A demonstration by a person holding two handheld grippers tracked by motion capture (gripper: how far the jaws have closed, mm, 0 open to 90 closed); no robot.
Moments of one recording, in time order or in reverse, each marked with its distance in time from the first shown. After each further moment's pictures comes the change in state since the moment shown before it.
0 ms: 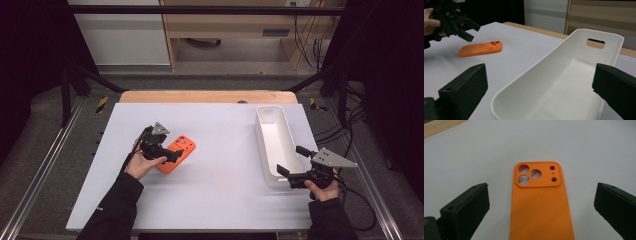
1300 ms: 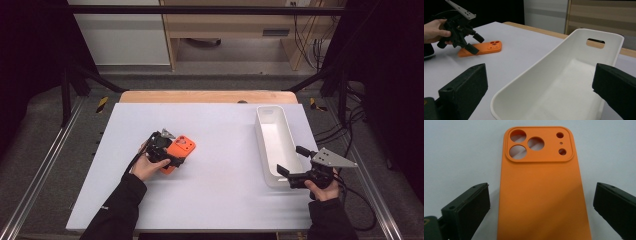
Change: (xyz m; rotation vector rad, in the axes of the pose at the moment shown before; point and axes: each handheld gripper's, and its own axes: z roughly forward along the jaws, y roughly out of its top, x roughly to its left) left arm 0.001 -0.015 0.036 0.167 -0.025 -0.020; right arm 0.000 0.000 0.000 0.001 -0.001 -0.001
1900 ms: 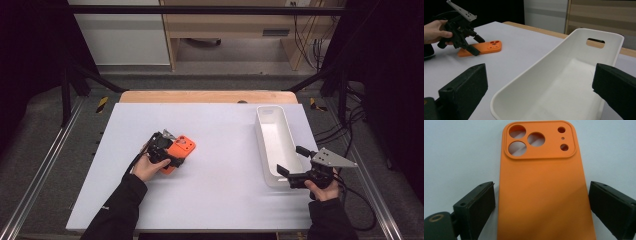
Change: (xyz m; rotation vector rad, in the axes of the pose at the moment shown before) left arm 0.000 0.000 0.003 0.022 0.007 0.022; right arm 0.000 0.000 0.000 0.001 0.003 0.001
